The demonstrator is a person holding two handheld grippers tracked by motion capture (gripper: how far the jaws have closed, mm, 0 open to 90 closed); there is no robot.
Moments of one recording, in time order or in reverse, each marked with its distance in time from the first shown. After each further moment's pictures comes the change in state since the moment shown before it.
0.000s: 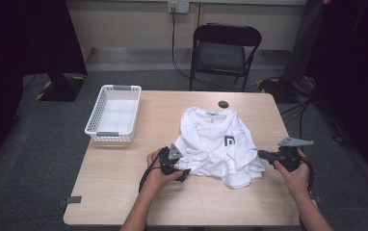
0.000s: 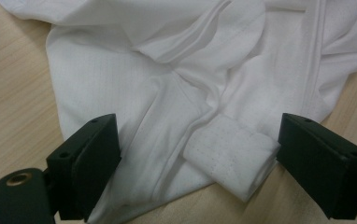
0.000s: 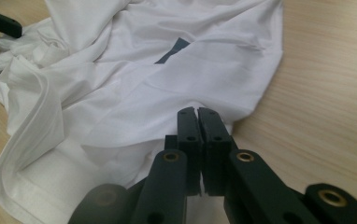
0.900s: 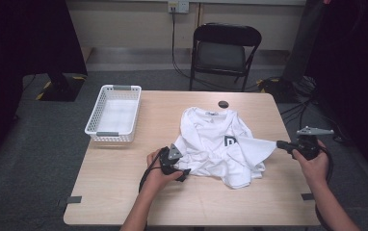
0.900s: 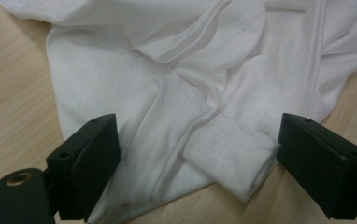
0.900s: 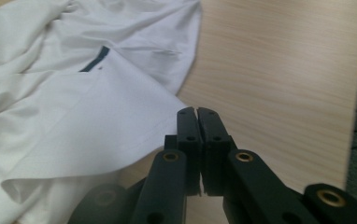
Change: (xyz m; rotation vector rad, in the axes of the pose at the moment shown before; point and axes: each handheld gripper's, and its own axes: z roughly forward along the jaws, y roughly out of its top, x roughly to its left) left arm 0.000 0.000 0.000 0.000 -0.001 0.000; right arm -0.063 0.013 -0.025 0.024 -0.110 0.044
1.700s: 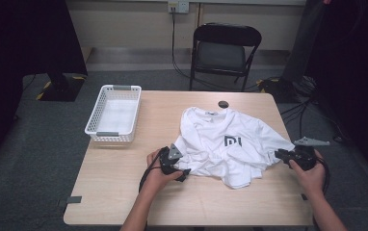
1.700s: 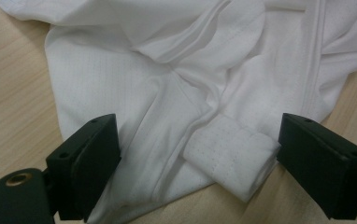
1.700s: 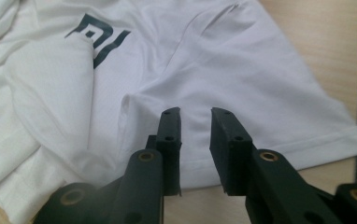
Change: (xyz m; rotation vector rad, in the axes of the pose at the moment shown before) left arm 0.001 0.000 0.000 0.002 -0.003 0.004; right arm 0.011 -0.037 0.012 0.012 -0.047 0.019
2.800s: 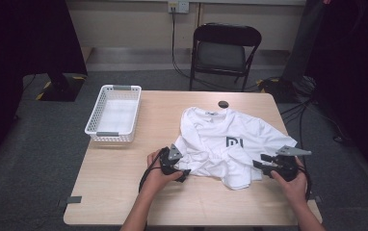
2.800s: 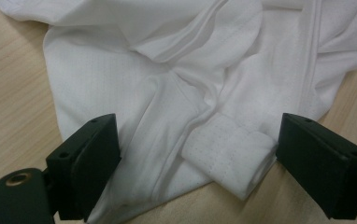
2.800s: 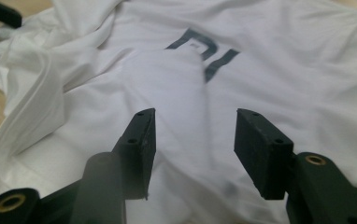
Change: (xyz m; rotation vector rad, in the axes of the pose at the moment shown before) left arm -0.001 0.000 0.000 -0.001 -0.003 0.005; right arm 0.071 -0.005 0.010 -0.057 0.149 -0.072
